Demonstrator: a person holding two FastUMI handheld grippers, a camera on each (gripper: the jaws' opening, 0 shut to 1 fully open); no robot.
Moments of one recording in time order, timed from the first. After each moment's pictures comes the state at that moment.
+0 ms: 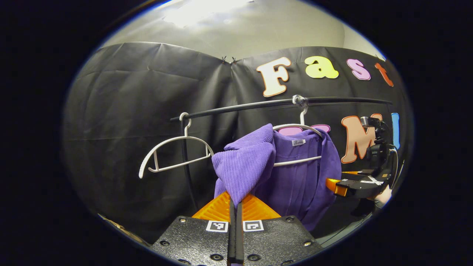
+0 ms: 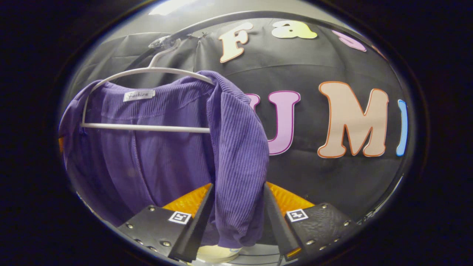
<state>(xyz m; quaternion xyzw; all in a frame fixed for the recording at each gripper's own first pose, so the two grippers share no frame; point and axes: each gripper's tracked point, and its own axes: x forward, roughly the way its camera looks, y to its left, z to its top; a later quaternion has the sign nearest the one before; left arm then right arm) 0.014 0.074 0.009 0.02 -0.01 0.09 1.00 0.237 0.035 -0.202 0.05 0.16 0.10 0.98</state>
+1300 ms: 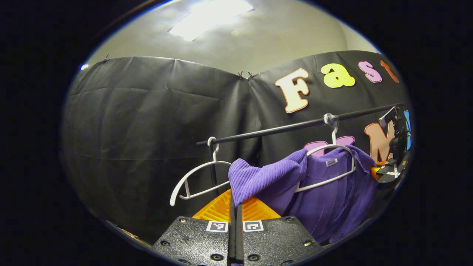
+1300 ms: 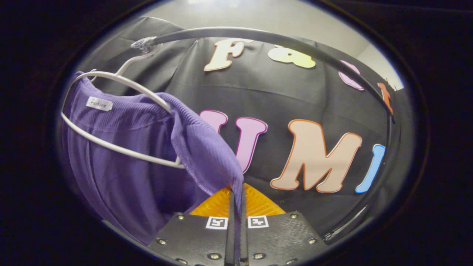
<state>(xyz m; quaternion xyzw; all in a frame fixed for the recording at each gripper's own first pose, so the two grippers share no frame) 0.017 0.144 0.068 0.05 -0.09 0.16 0.98 0.278 -0.052 -0.136 -0.08 0.09 -0.04 0.99</state>
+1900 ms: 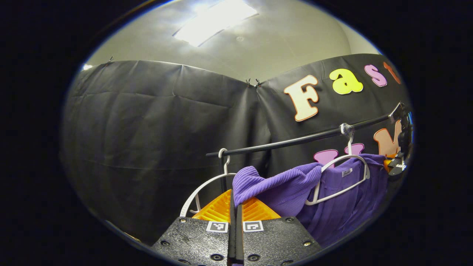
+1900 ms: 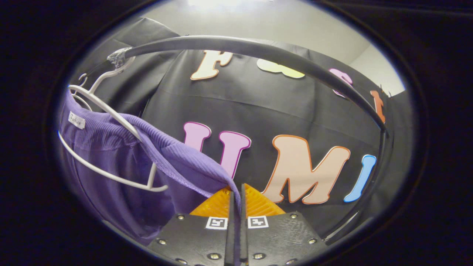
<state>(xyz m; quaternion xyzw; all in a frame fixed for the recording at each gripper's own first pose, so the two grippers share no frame) 0.027 0.174 0.092 0.06 -0.12 0.19 0.97 0.301 -0.081 -0.101 -0.09 0.06 -0.08 0.99</state>
